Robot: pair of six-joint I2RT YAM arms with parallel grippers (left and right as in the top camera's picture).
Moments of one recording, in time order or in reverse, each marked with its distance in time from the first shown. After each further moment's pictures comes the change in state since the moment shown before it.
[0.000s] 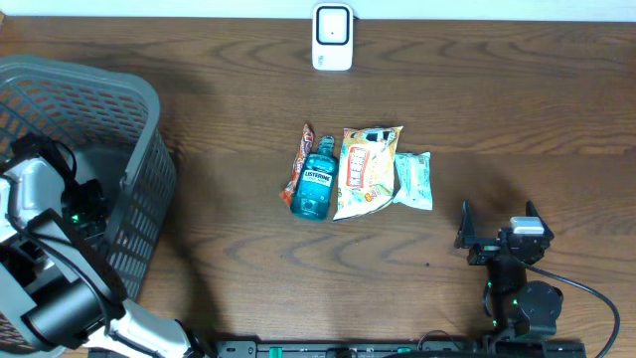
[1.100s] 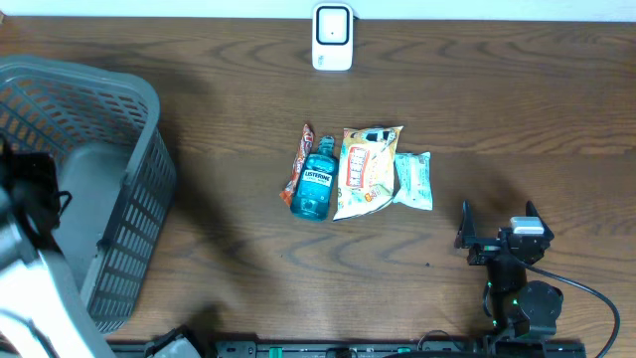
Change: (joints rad) left arm -0.019 -0.729 0.103 0.072 0.127 0.303; right arm 0.000 0.000 0.000 0.000 0.000 0.000
